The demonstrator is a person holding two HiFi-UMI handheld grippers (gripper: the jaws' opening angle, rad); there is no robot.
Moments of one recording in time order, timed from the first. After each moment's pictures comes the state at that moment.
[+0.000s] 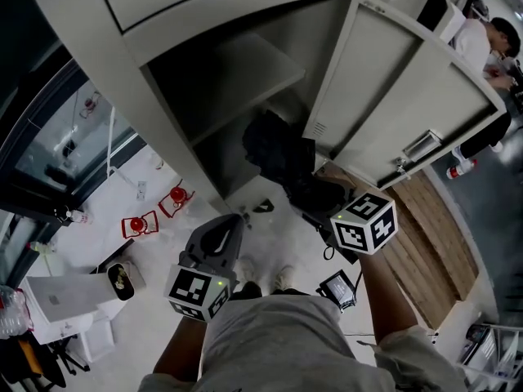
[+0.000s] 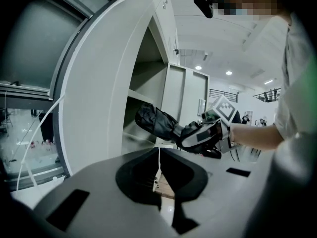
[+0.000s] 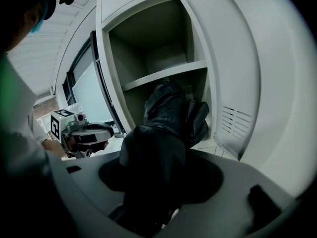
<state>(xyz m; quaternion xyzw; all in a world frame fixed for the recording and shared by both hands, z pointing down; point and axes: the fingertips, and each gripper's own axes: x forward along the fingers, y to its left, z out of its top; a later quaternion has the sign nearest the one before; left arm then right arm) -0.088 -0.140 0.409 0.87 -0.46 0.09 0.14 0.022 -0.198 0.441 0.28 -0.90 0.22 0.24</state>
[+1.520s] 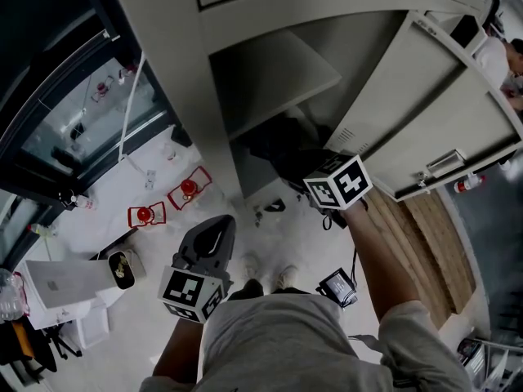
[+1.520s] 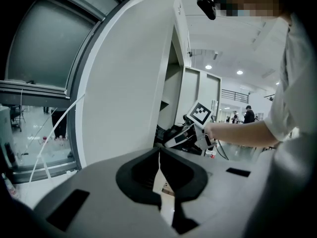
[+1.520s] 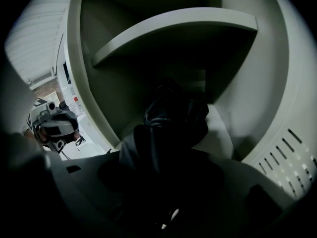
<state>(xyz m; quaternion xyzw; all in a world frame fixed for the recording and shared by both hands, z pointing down) -0.149 -0.140 0.420 0.84 -0.50 0.09 0.17 -0.050 -0.277 0.489 0.24 -0.89 0.18 0.35</state>
